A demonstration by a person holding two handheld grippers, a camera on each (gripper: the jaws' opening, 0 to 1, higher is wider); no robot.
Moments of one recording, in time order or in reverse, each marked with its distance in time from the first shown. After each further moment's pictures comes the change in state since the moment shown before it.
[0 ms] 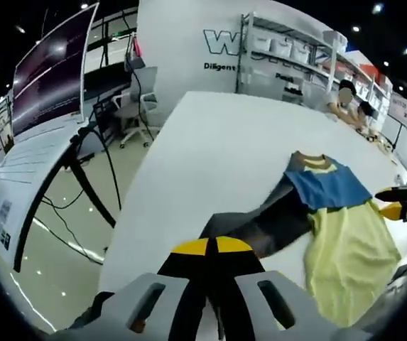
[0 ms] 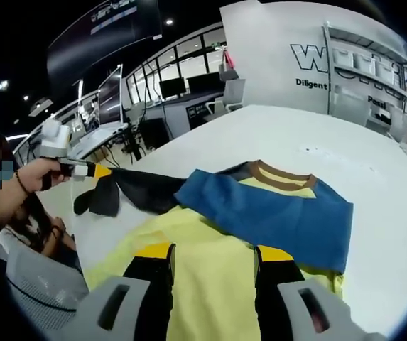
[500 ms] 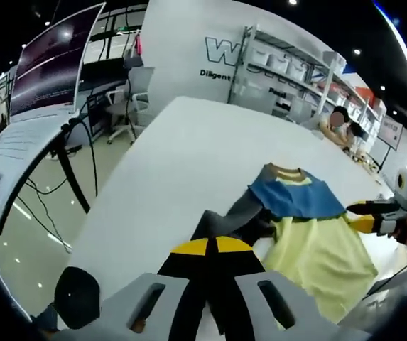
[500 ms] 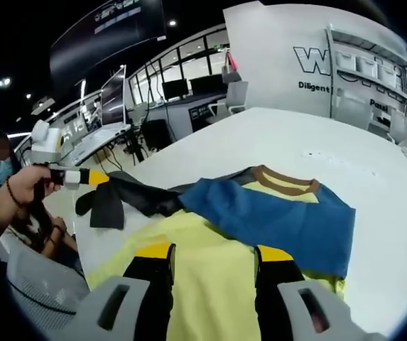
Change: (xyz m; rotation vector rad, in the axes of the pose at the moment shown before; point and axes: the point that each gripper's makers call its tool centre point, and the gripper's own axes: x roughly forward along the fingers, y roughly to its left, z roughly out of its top) left arm -0.022 -0.044 -0.005 -0.059 -0.050 -0.101; right arm 0.001 0.005 0.005 -0.014 -0.008 0.011
